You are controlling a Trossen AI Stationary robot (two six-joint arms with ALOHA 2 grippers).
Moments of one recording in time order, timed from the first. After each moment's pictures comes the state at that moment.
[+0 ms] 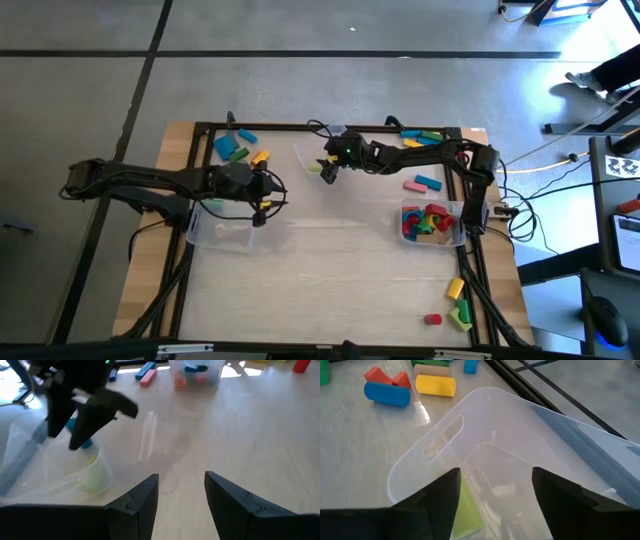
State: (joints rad) left arm 0.10 1.03 0.56 -0.05 -0.05 0.11; right arm -0.38 1.90 1.11 0.23 0.09 0.03
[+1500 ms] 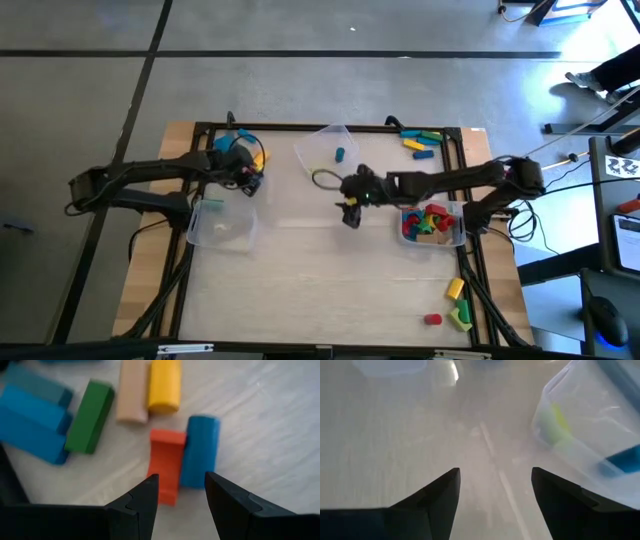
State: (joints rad) left arm 0.49 1.09 0.56 -0.62 -0.30 -0.42; right arm -0.03 1.56 1.01 -0.23 0.19 0.16
